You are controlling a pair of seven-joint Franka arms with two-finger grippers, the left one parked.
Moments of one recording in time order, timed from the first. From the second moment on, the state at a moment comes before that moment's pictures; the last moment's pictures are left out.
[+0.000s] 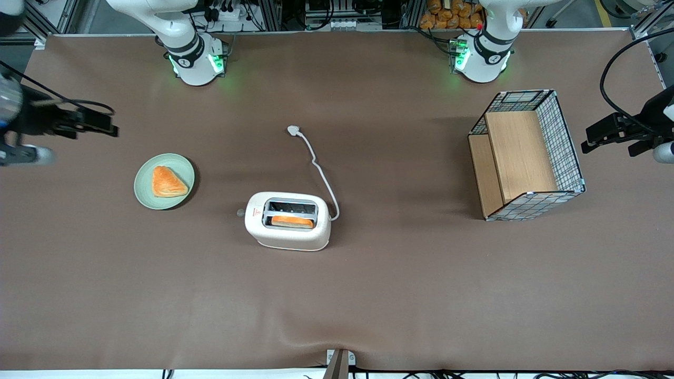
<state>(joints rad) 0.10 0.14 -0.06 -1.41 0.14 1.30 0.05</state>
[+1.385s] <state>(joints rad) 0.22 0.38 -0.05 -1.59 0.48 1.76 -0.02</state>
